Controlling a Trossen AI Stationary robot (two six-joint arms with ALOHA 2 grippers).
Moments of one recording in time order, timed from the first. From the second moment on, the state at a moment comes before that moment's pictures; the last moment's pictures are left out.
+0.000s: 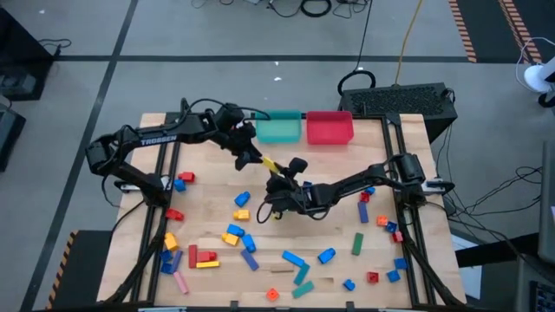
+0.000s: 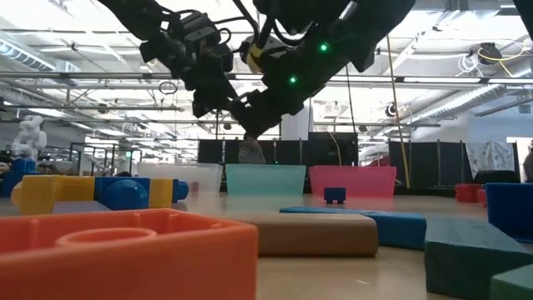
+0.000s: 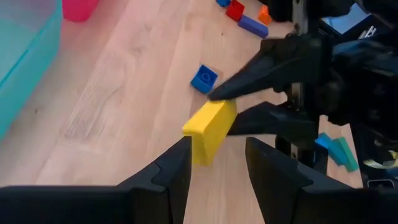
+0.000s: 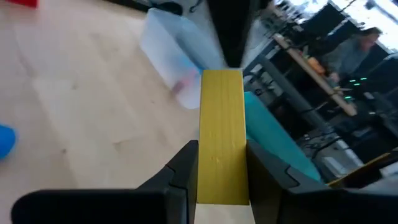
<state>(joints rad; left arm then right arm) 0.50 1.45 1.01 -0.36 0.60 -0.07 0.15 2.00 1.24 0.15 1.06 -0.03</state>
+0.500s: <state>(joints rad) 0.49 1.45 1.01 -0.35 0.64 -0.07 0.17 2.00 1.24 0.29 1.07 -0.15</state>
